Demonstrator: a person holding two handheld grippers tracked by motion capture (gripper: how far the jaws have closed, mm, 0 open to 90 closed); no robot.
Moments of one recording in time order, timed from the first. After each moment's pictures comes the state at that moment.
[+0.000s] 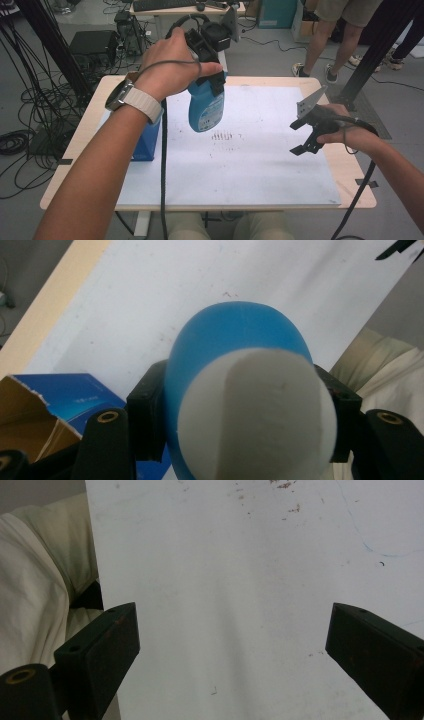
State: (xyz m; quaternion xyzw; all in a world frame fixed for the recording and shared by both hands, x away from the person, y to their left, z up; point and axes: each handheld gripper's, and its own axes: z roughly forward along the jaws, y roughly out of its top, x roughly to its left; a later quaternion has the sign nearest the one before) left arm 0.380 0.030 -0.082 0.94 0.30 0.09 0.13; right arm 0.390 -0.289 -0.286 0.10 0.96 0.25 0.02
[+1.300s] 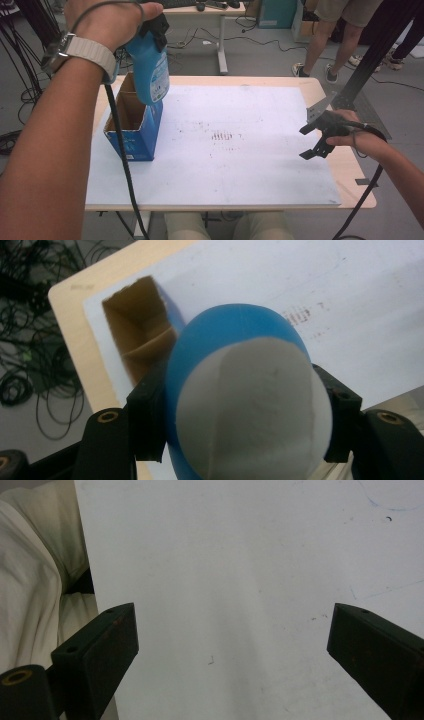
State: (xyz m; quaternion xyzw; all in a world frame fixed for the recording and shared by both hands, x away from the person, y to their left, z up) left arm 0.400 0.131 -0.017 0.83 0.53 0.13 0.10; right arm 0.385 -0.317 -0.307 0.15 0.96 0.24 0.00
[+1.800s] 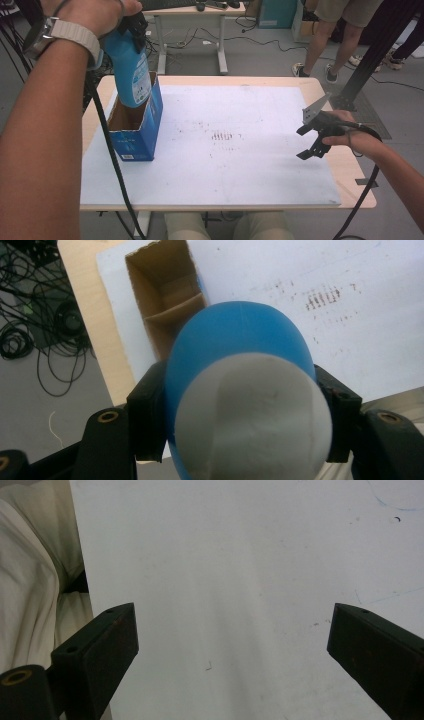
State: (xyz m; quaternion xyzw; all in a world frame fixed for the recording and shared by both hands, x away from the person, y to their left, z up) left arm 0.418 0.165 -0.023 0.81 0.58 0.10 0.06; right arm 0.395 -0.310 -0.316 0.12 0.96 0.25 0.01
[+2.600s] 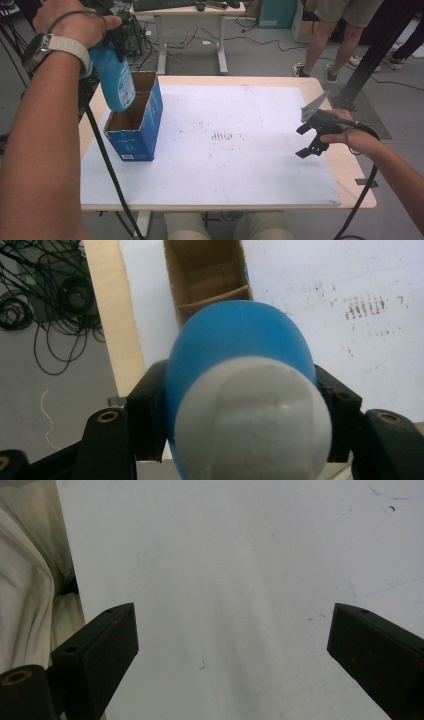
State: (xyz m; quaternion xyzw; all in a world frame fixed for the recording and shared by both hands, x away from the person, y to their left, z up) left arm 0.439 0.211 -0.061 0.77 0.63 0.10 0.06; right arm 0.398 -0.311 -0.317 0.16 0.96 0.23 0.00
